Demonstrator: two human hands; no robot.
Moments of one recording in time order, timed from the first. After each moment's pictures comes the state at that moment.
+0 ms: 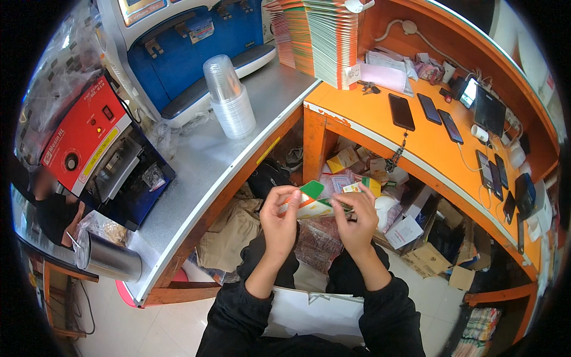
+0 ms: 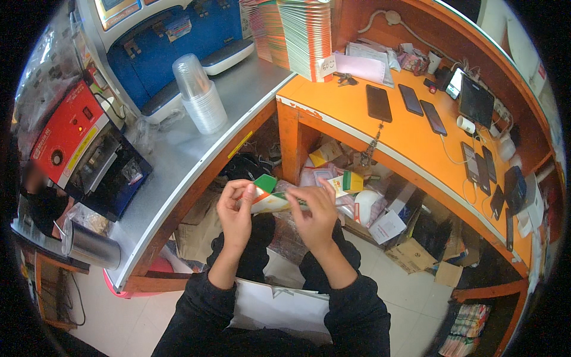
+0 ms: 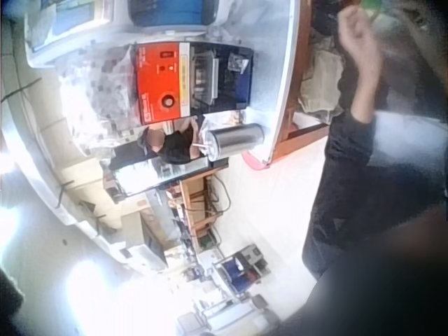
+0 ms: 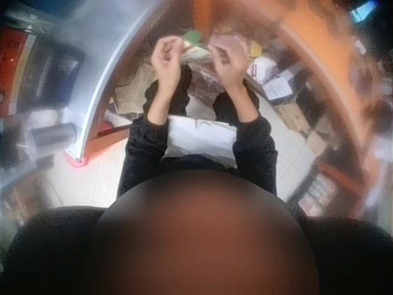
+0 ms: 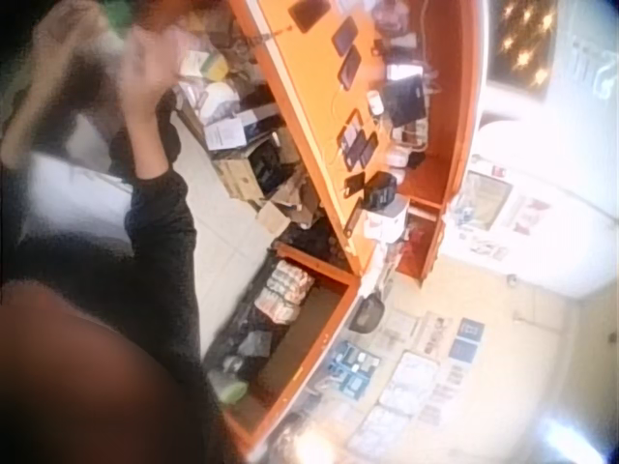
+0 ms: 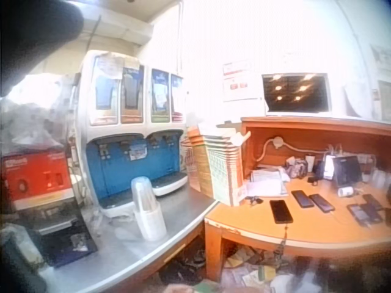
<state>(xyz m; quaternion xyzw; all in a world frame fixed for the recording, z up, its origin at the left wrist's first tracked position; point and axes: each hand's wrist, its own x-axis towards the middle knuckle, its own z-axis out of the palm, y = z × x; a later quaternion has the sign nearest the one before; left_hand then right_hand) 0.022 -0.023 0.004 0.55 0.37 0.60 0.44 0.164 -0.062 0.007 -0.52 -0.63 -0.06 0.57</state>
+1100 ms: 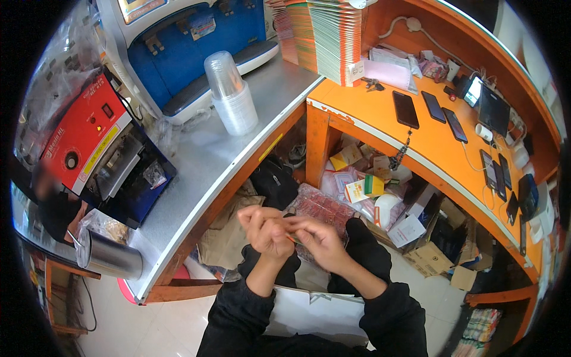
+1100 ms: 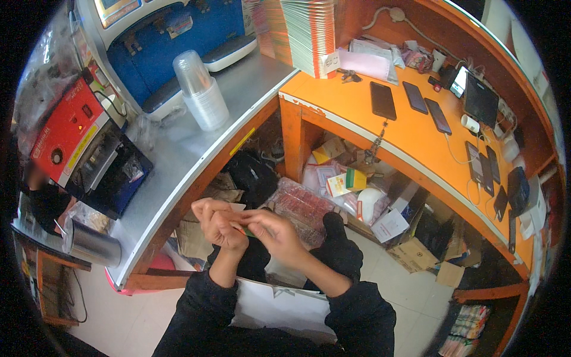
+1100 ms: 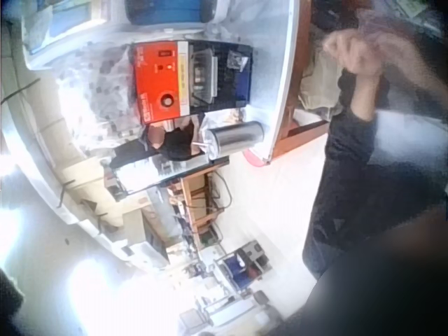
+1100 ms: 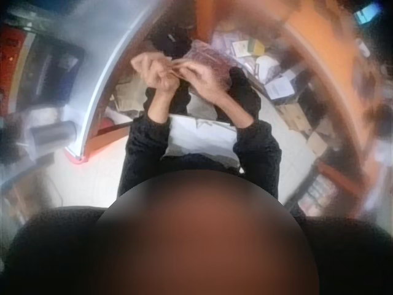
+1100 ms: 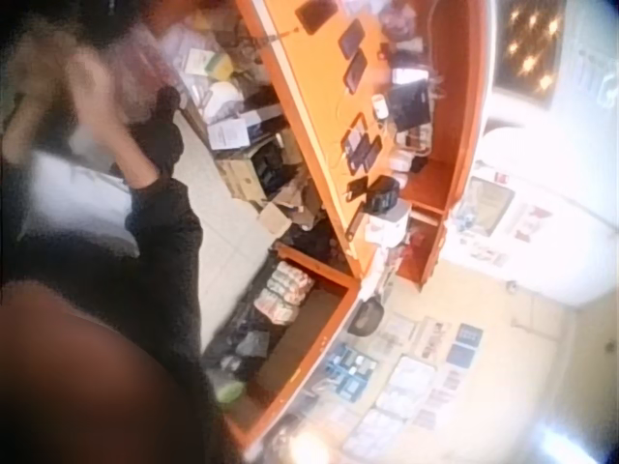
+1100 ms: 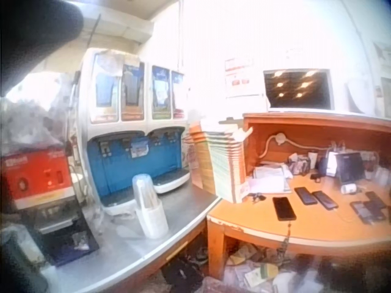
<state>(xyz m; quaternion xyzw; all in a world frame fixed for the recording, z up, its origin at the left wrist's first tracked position) 0.006 -0.032 0.009 0.64 0.30 0.71 -0.03 0.120 -0.072 -0.010 -0.32 -0.63 0.44 0.56</state>
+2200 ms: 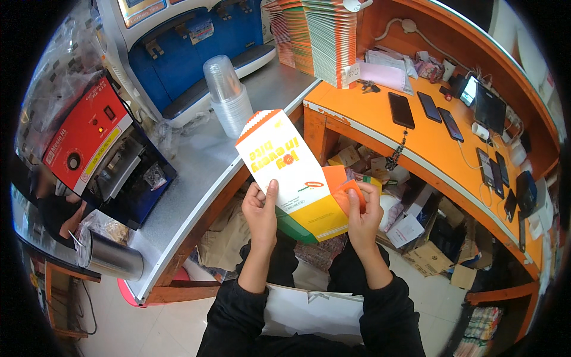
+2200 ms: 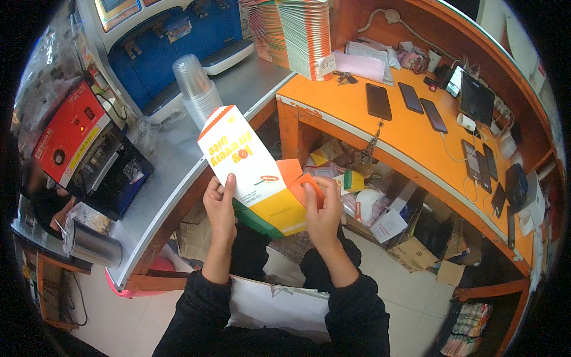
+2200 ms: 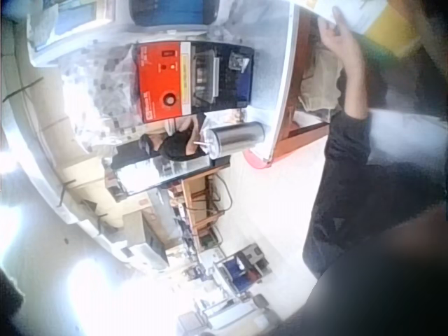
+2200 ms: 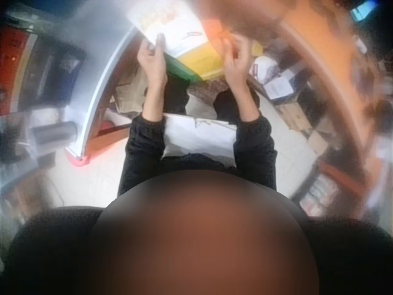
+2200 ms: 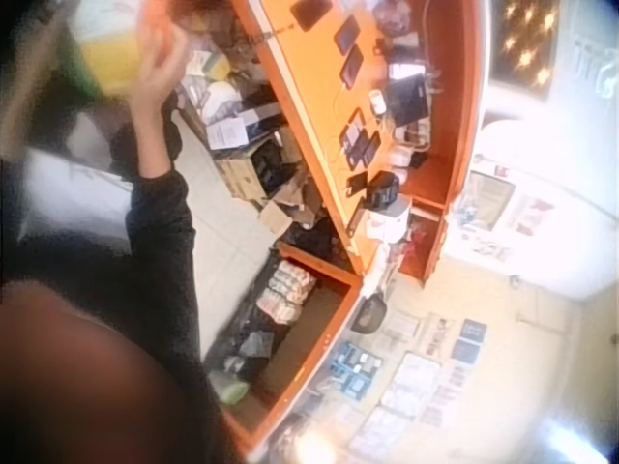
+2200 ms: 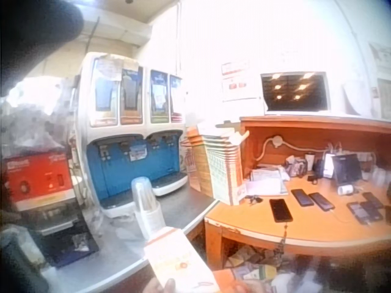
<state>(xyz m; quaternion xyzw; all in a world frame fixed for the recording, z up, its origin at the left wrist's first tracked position) 0.005 -0.009 0.007 0.43 0.37 0.65 0.51 0.172 -0.060 -0.013 -0.56 -0.50 0.12 0.65</state>
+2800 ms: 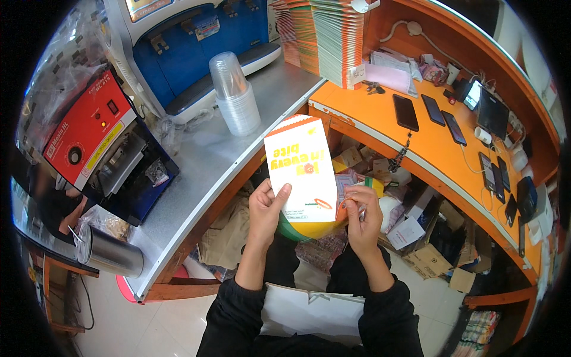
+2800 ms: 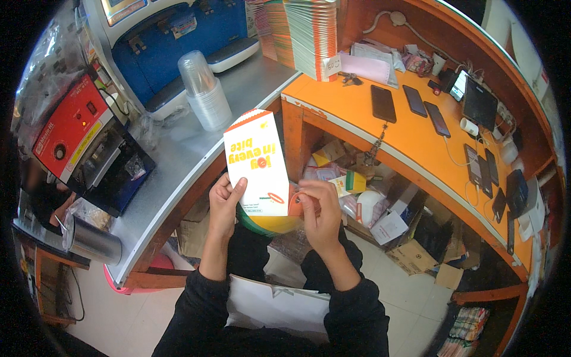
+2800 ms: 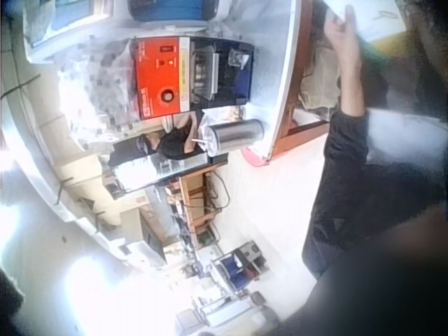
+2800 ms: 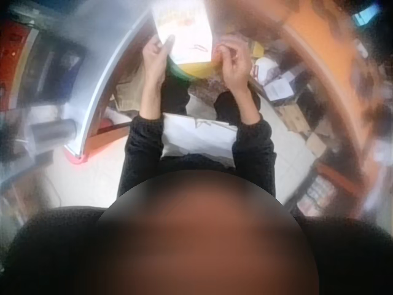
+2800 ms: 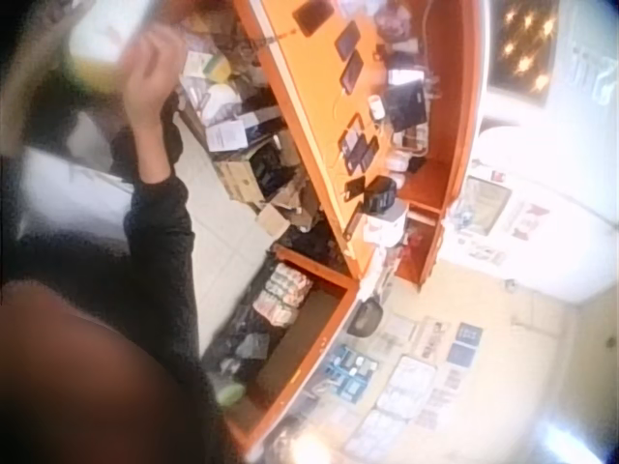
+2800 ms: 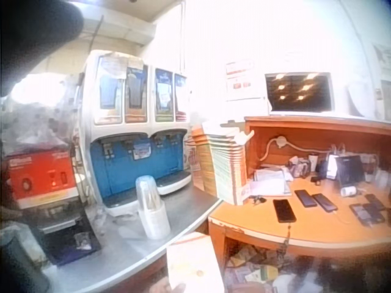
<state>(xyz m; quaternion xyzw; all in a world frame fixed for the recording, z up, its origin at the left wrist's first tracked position) -0.007 -0.005 0.009 0.45 0.32 0.56 0.62 0.167 -0.069 0.004 -0.49 -0.61 0.07 0.62</state>
